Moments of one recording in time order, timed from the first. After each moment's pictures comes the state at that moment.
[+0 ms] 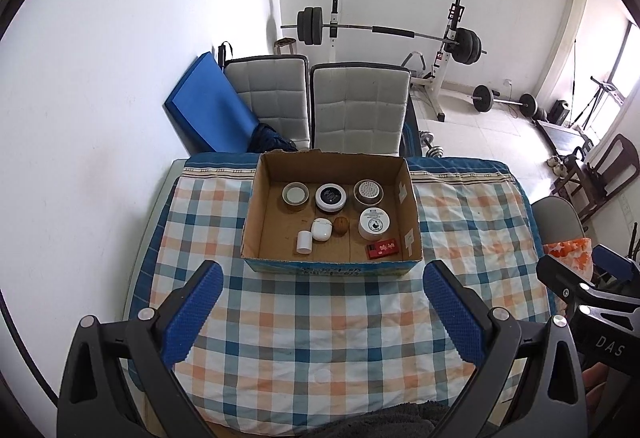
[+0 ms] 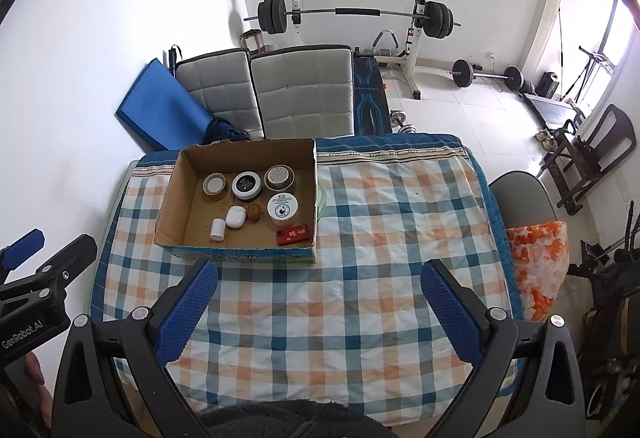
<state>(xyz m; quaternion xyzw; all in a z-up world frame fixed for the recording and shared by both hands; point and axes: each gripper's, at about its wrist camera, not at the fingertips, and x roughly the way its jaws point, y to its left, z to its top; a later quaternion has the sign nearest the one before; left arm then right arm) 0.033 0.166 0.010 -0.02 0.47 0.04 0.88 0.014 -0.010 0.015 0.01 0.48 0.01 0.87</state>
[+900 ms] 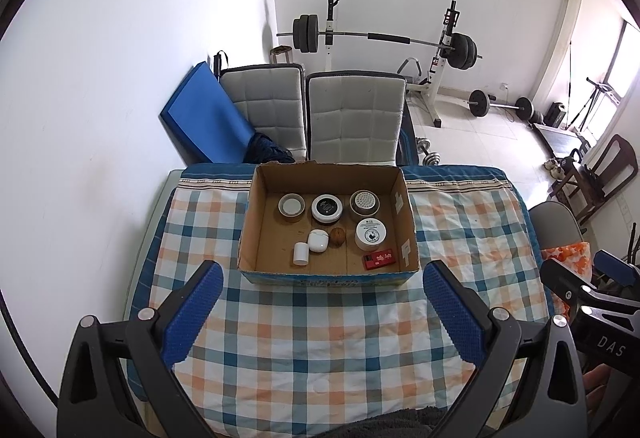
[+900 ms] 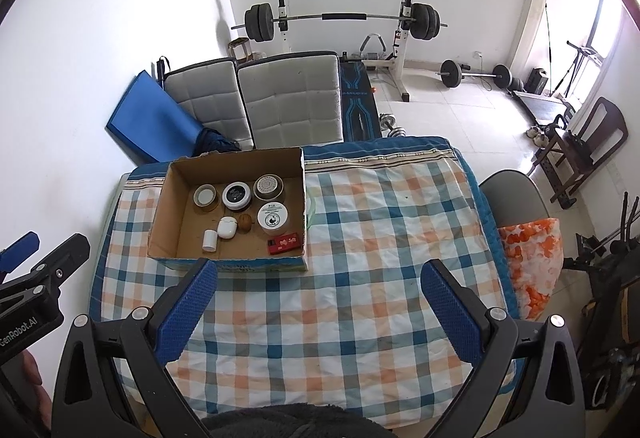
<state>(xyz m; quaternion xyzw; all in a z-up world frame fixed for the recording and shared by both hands) 0.049 0.167 0.016 -0.02 0.46 0.03 0.89 0.020 -0.017 0.018 0.02 0.48 -0.01 0.88</state>
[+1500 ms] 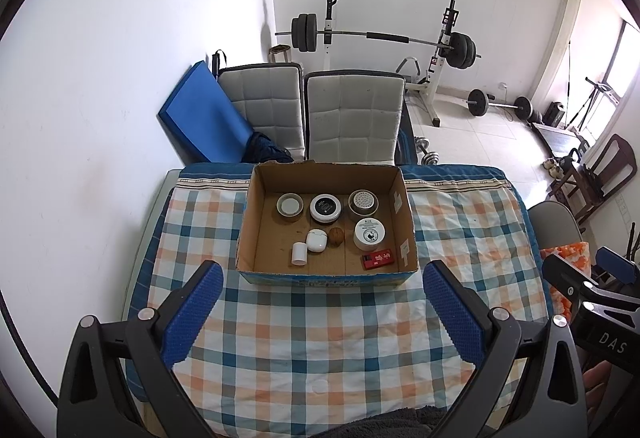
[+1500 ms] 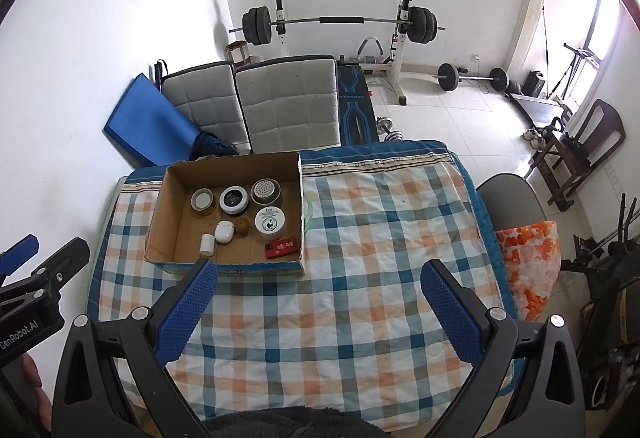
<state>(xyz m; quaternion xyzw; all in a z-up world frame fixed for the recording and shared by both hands) 0.051 0.166 0.016 -0.01 0.46 0.03 0.89 0.019 -0.016 0.020 0.02 0.47 -0.02 0.88</state>
